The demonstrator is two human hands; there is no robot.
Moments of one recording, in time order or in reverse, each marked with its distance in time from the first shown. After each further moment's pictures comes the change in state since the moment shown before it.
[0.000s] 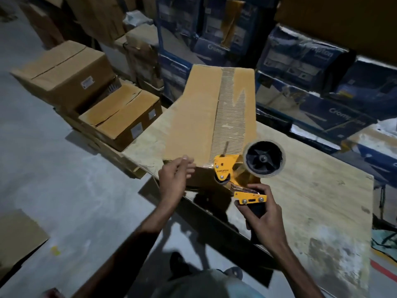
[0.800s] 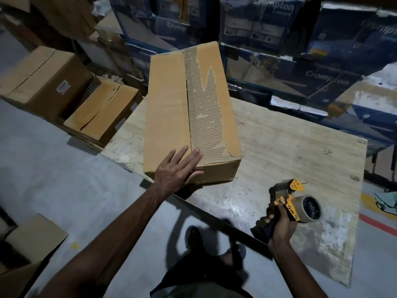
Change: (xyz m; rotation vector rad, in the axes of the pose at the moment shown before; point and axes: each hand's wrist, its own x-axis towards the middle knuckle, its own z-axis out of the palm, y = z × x) left_hand 0.029 -0.061 0.111 1.276 -0.077 1.317; right_hand -0.024 0.209 -0.108 0.788 0.797 0.729
